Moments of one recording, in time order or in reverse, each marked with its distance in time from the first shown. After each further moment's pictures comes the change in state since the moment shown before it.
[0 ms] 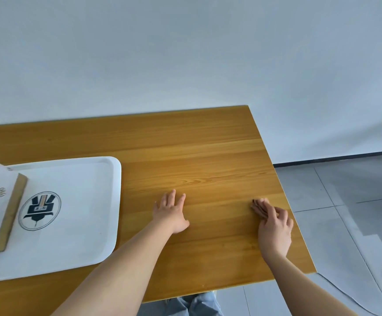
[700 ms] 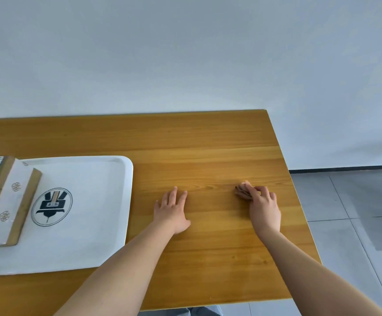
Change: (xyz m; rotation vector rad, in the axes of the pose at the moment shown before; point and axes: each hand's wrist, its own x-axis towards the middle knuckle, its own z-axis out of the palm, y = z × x) left_hand 0.014 -0.025 -0.010 -0.072 0.066 -0.025; right_hand 0.049 -0.071 0.015 -0.146 -0.153 -0.368
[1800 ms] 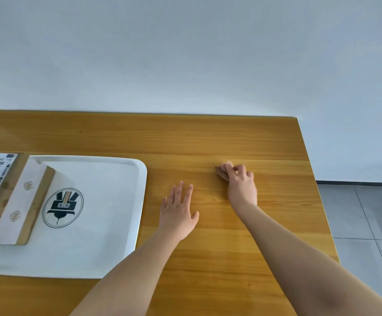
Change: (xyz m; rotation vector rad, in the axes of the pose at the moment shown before) left_hand 0.034 -0.024 -0.004 -0.089 0.286 0.004; right_hand 0.083 -0.112 0.021 -0.033 -0.097 -0.195
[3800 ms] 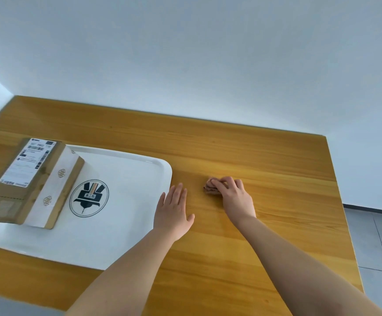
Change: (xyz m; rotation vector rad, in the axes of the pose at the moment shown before) left_hand -0.012 -0.065 -0.015 0.057 0.075 -0.065; right_hand -0.013 -0.056 0.019 -0.093 -0.086 -0.401
